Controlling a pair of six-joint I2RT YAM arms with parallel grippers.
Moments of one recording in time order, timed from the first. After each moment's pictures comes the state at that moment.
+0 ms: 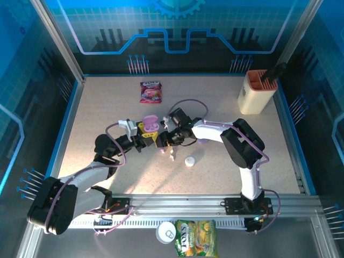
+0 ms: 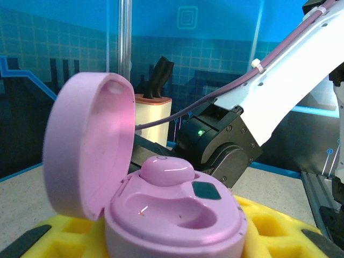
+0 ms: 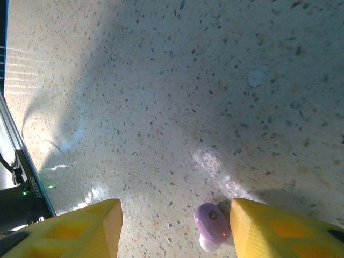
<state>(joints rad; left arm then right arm) -0.28 1.12 0.27 1.10 0.78 -0.26 0.71 2.00 1.27 -0.28 -0.58 0.45</state>
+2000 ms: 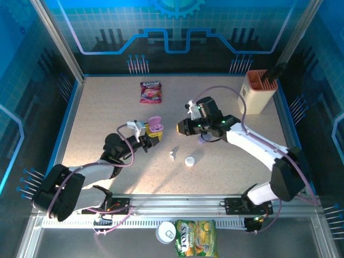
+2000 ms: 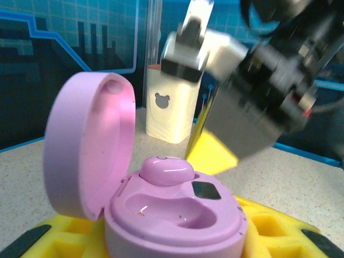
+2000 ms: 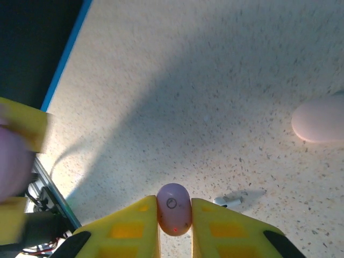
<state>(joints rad) -0.39 1.25 0.26 1.09 0.56 -0.14 0.60 1.43 1.10 -0.41 -0.38 0.45</state>
